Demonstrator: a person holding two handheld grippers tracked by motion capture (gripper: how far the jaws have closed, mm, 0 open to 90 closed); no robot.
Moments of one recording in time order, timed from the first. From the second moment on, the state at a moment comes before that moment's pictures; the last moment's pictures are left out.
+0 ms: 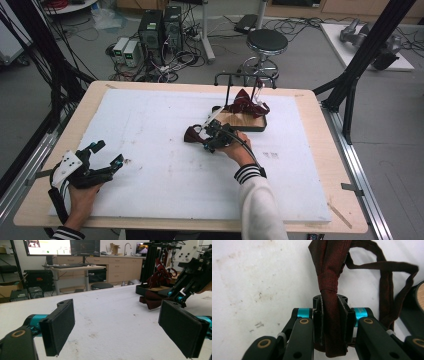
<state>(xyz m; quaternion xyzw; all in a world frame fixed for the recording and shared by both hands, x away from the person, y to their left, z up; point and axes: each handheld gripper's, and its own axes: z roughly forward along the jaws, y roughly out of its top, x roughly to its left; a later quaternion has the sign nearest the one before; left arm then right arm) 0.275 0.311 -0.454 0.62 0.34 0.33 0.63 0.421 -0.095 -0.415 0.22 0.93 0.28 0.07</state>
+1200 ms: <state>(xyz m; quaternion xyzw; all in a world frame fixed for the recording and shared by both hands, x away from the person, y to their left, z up) 0.275 0.310 -0.454 0.62 0.34 0.33 0.63 0.405 -0.119 -0.367 0.25 0.86 0.41 0.14</state>
